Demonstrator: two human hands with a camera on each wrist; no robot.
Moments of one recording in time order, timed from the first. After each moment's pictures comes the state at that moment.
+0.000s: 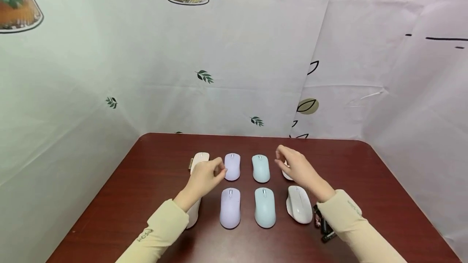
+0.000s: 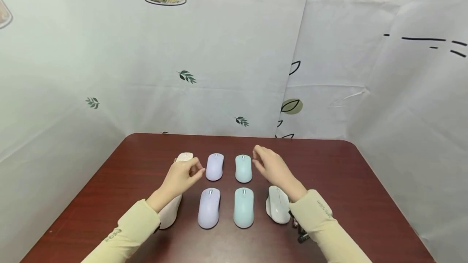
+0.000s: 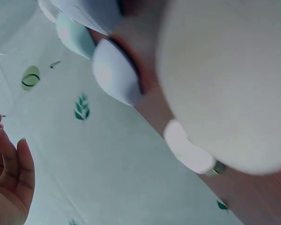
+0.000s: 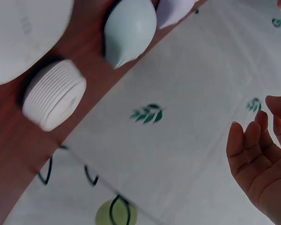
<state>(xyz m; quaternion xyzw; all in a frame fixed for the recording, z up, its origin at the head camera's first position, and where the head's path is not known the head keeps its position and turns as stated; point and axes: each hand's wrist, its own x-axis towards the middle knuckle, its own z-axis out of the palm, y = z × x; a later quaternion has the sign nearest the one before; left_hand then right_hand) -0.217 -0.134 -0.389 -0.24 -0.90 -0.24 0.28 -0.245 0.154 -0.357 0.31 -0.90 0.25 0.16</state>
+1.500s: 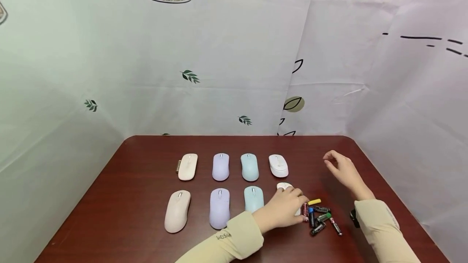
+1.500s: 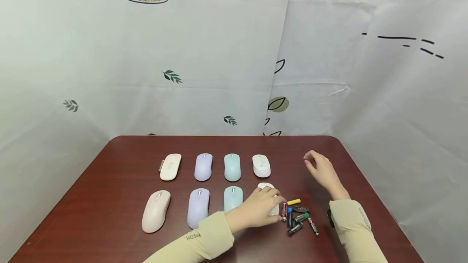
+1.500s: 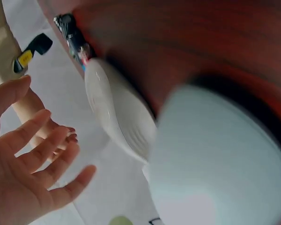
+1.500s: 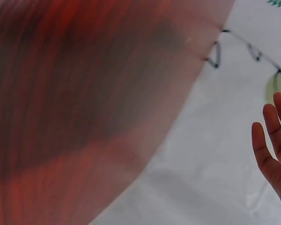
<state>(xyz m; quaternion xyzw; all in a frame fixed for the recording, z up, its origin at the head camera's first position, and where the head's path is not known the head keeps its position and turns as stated) -0.181 0.077 -0.412 -0.42 -0.91 -0.04 0.05 -0.255 0.326 -0.417 0.16 -0.93 0.24 0.21</state>
